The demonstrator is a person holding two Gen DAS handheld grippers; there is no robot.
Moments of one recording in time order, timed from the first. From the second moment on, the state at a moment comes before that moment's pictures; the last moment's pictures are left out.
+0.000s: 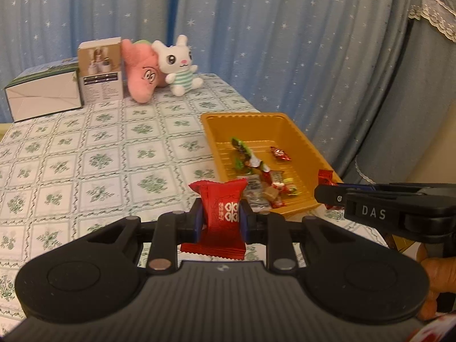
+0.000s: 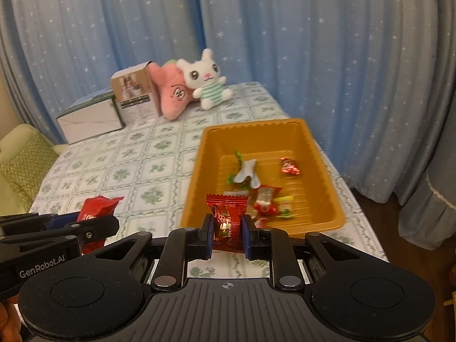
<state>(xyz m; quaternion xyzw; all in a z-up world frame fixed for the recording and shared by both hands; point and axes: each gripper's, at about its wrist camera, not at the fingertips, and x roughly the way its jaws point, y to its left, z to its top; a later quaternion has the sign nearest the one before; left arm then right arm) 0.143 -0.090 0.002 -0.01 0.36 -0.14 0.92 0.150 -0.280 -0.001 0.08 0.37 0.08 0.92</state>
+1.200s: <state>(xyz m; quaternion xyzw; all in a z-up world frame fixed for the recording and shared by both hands) 0.207 -0.162 -0.018 0.02 0.37 -0.20 0.91 0.191 -0.350 -0.013 0.11 0.36 0.03 0.92</state>
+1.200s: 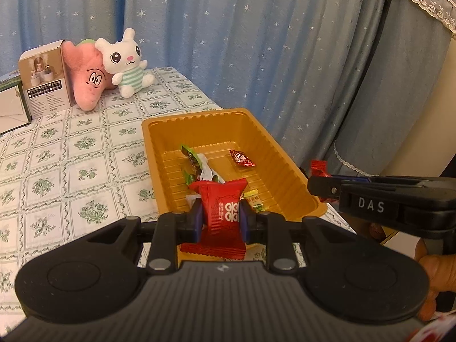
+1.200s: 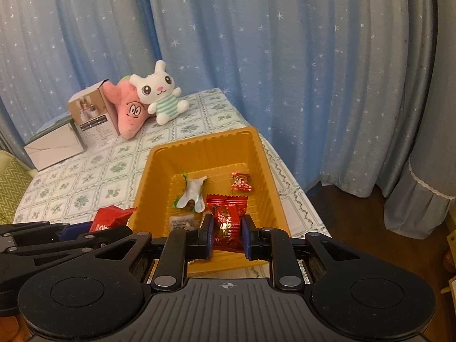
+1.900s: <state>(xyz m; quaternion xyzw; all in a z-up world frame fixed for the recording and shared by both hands) 0.258 -0.166 -0.038 0.00 0.40 -0.20 0.90 0.239 -0.344 -0.032 0.11 0.38 0.04 0.92</state>
